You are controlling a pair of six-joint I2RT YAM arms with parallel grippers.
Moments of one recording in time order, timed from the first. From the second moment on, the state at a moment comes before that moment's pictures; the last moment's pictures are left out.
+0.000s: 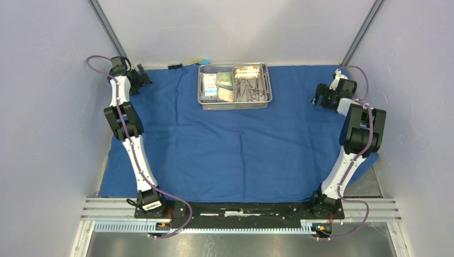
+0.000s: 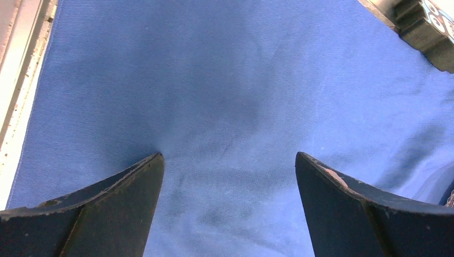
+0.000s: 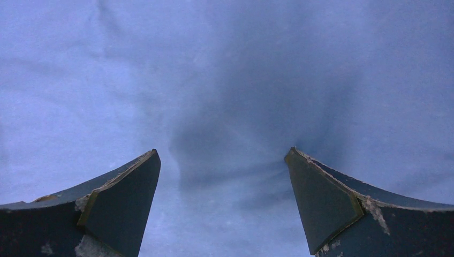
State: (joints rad) left arm 0.35 2.64 2.46 -0.70 0.20 -0.27; right arm -0.28 2.03 1.27 0.01 -0.18 0.04
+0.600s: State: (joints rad) left arm 0.36 2.48 2.16 -0.50 0.28 -0.26; right arm -0.31 1.91 1.15 0.01 -0.33 -0.06
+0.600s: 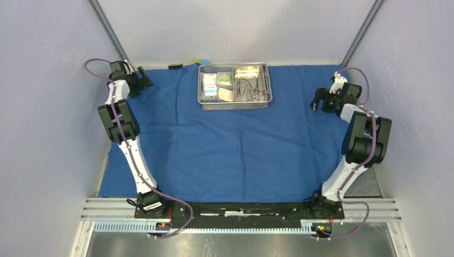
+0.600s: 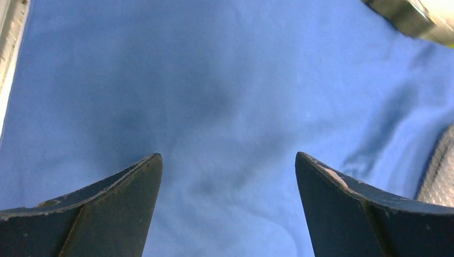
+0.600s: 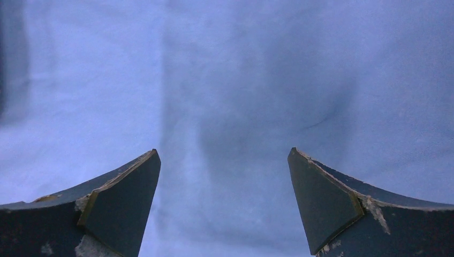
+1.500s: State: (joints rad) left arm 0.34 1.32 0.96 -0.55 0.29 0.62; right arm -0.28 1.15 0.60 -0.49 0.01 -0.89
